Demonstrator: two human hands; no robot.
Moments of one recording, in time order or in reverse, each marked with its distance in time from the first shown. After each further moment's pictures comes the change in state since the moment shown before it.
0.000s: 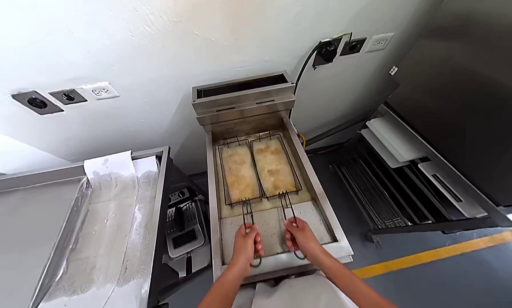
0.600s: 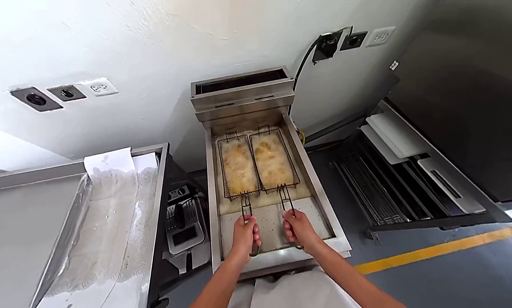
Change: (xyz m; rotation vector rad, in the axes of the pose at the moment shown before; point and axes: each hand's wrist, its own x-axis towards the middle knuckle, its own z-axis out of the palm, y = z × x) left_hand 0.012 0.003 0.004 0.010 0.031 0.018; right_hand 0.005 -0.012 0.002 0.112 0.041 0.012
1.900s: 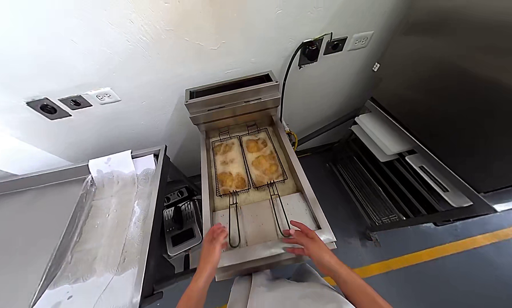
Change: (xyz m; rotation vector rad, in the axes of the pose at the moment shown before) left_hand -0.040 -0.026 -0.060 0.292 0.162 0.218; right_hand -0.060 0.041 -0.067 -0.034 -0.132 -0.067
